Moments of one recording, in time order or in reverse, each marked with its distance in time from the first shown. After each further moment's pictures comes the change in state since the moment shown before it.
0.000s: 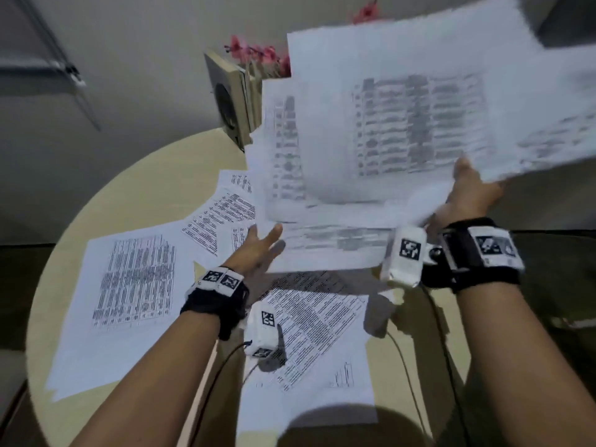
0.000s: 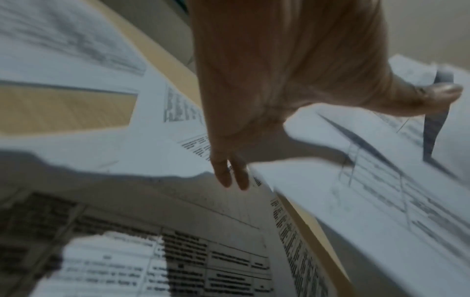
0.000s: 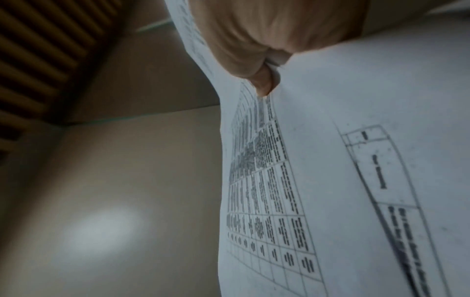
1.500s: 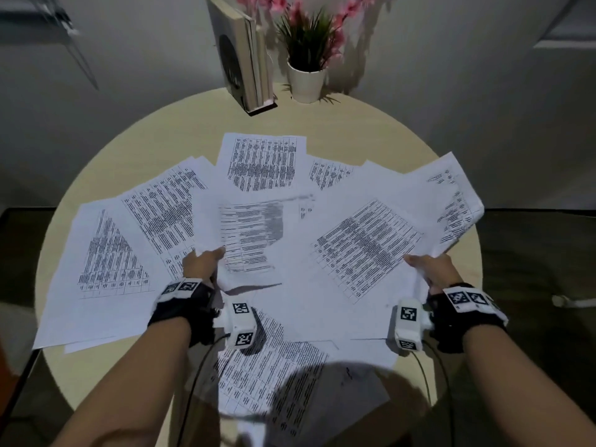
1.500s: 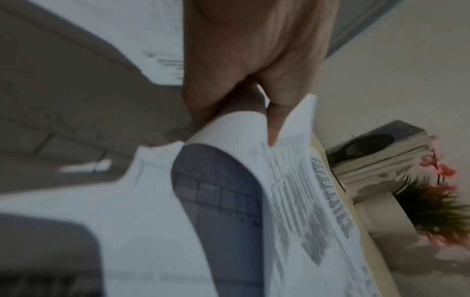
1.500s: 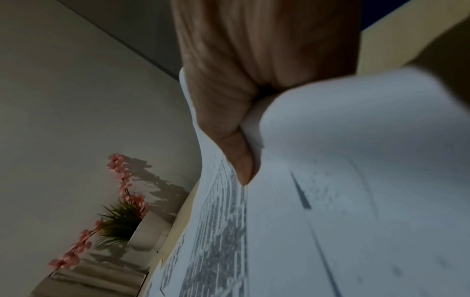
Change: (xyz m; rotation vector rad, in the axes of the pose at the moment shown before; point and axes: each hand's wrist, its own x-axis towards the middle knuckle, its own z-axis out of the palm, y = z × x) left_hand -0.005 -0.082 -0.072 0.075 0.630 -0.280; right_hand 0.026 0.140 -0.112 -0.918 -0.374 0.361
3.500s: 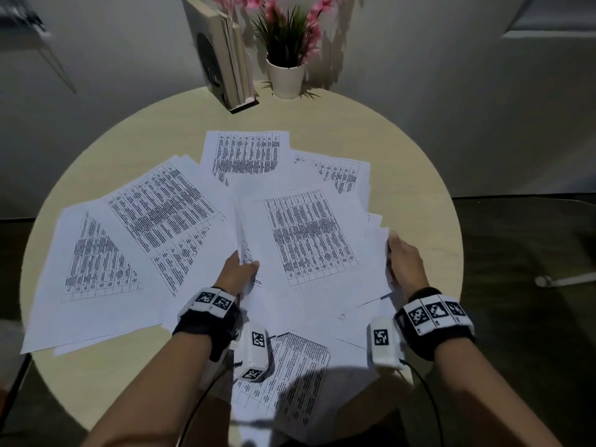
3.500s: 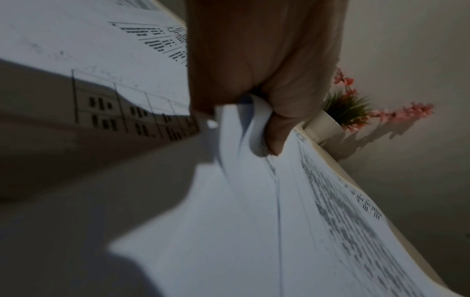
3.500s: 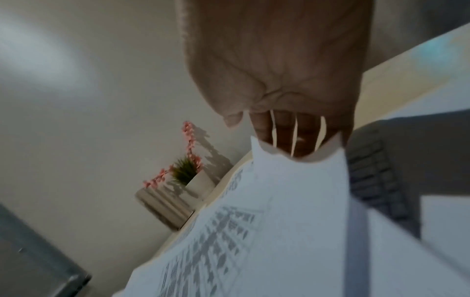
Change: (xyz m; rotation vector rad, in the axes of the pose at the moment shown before) left_hand -0.054 -0.013 0.050 0.131 -0.333 0.180; right_hand -0.057 0.015 0.029 0.006 0.020 -0.281
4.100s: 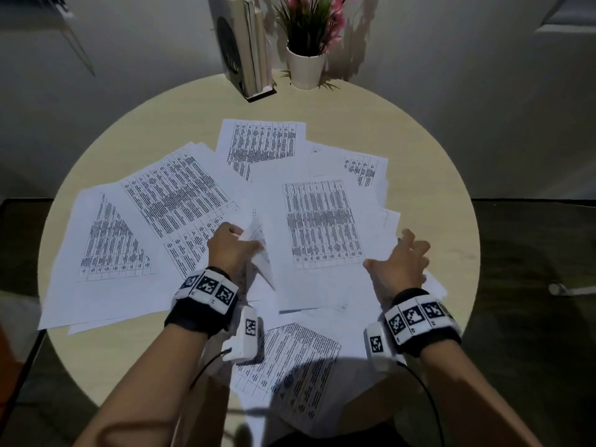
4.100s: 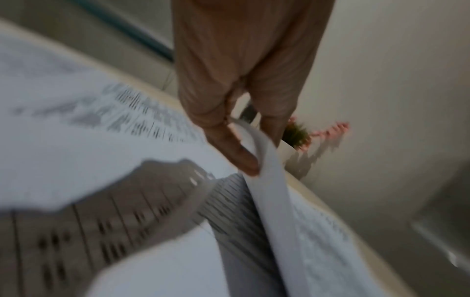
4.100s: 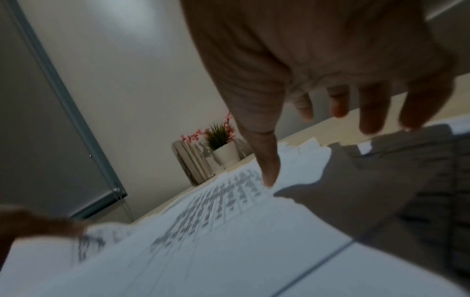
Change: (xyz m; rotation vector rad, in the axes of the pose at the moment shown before) left_hand 0.006 0.009 -0.027 0.098 0.277 0.129; right_hand -0.014 -0.008 0.029 -0.519 0.096 0.001
